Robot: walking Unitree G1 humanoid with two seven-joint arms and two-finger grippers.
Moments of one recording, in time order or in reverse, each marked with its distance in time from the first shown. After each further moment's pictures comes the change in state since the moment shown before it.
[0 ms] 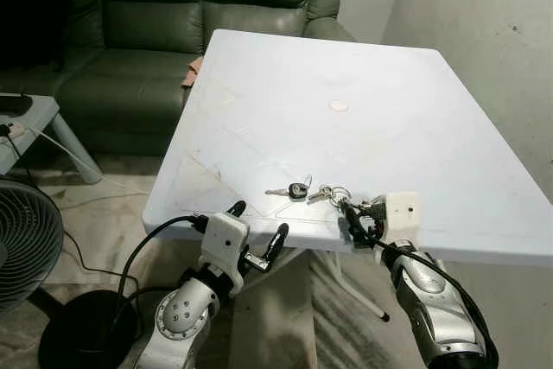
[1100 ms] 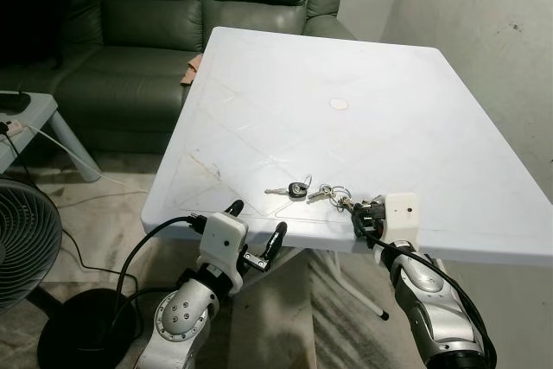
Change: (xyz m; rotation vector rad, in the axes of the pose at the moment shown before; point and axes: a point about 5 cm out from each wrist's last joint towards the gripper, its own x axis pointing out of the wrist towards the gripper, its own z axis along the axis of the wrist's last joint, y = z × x) left arm -0.001 0.000 0.001 0.000 -0.004 0.017; right arm 0.001 -0.001 -0.001 0.000 0.007 -0.018
